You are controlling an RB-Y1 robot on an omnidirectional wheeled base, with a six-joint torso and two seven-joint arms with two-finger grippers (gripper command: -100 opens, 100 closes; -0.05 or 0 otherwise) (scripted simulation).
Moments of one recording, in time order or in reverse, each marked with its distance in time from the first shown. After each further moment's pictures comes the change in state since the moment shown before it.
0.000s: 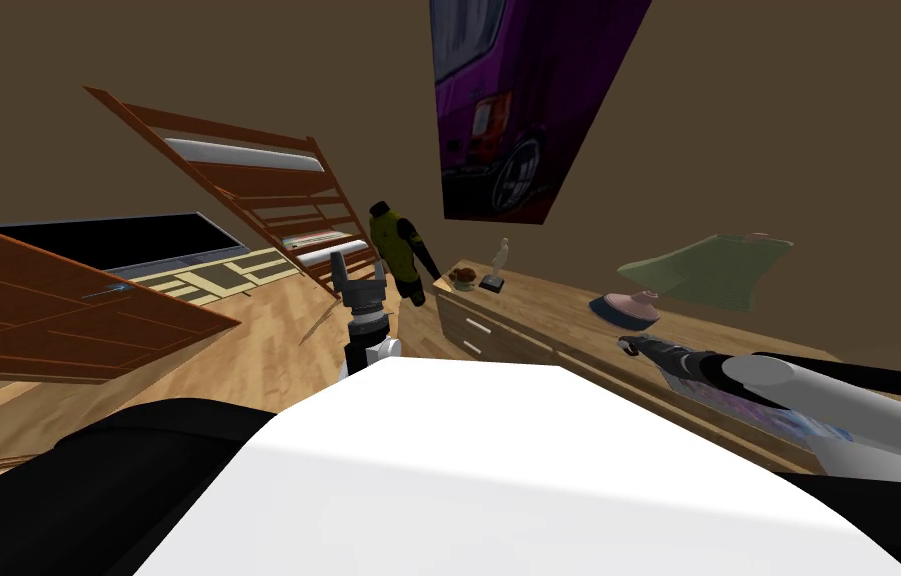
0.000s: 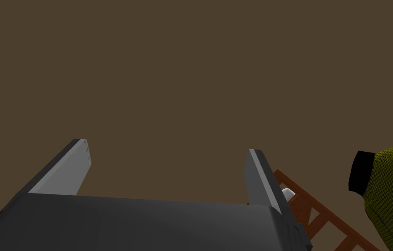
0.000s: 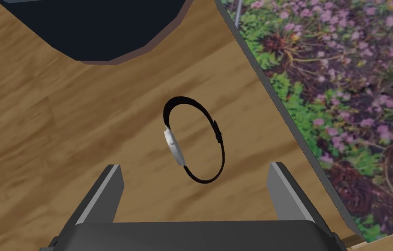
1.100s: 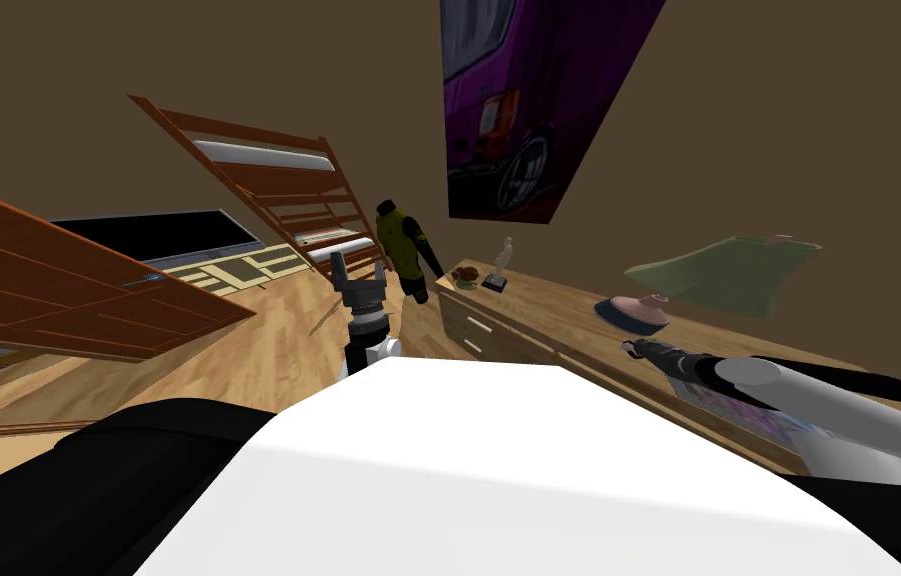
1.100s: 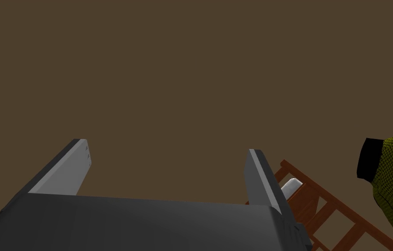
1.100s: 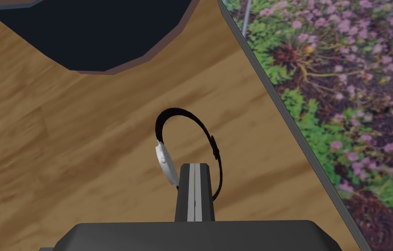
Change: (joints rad) left arm 0.000 0.000 0.000 0.000 0.000 0.000 0.000; right arm -0.032 0.016 -0.001 0.067 0.026 -0.039 0.013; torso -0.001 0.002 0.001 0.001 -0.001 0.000
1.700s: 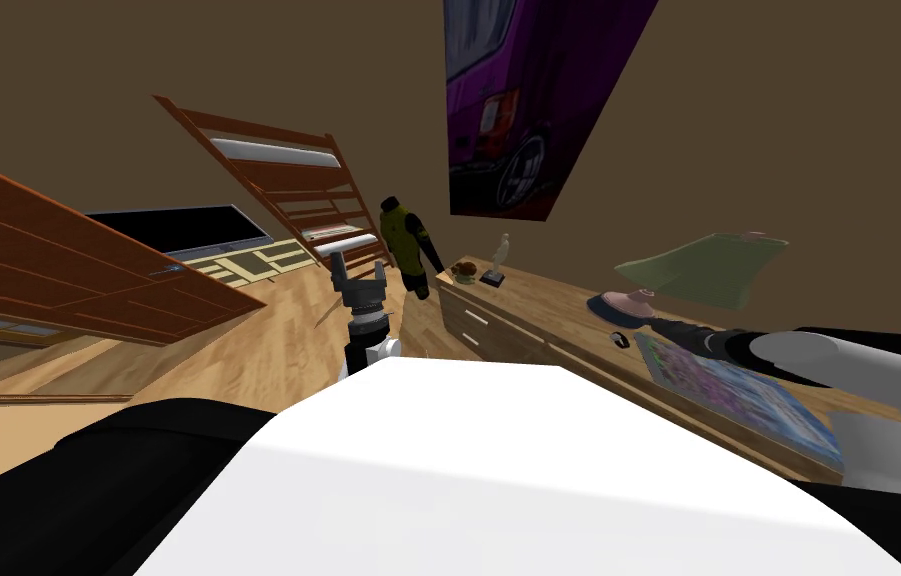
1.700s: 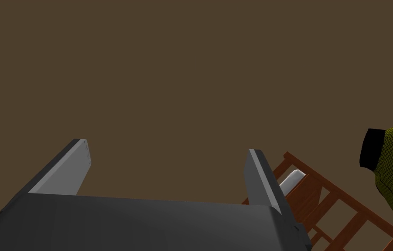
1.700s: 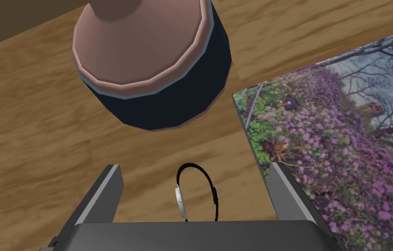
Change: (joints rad) left arm 0.000 0.000 0.000 0.000 0.000 0.000 0.000; right arm -0.079 -0.056 -0.093 -0.120 0.063 0.109 0.052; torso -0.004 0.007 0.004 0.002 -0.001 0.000
